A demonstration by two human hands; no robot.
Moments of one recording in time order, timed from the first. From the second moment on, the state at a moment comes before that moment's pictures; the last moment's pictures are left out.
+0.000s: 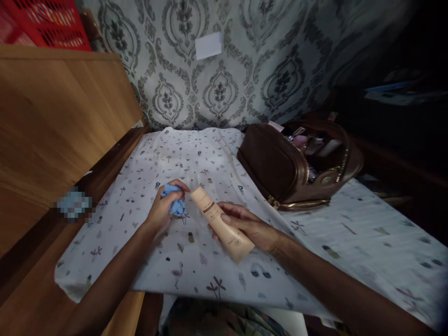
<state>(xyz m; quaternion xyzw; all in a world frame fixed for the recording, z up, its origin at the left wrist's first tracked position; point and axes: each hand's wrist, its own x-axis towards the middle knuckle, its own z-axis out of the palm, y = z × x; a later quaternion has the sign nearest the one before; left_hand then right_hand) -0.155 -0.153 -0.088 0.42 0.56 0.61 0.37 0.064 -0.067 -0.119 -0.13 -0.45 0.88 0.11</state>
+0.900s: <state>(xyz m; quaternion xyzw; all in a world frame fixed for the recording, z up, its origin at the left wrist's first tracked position) -0.153 -0.154 -0.093 0.48 0.55 0.53 0.42 0.068 -0.064 -0.117 -0.09 -0.44 0.89 0.06</state>
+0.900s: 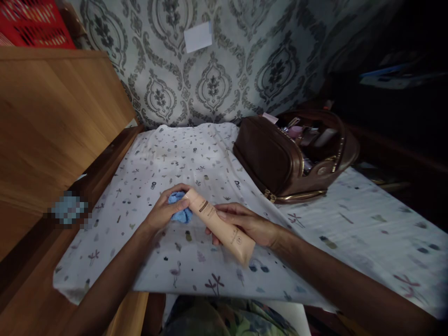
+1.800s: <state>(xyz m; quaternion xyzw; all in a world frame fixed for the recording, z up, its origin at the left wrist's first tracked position) -0.110 -0.148 -0.108 0.31 0.50 0.70 0.40 0.053 -0.073 -0.132 -0.13 -0.44 0.87 0.17</state>
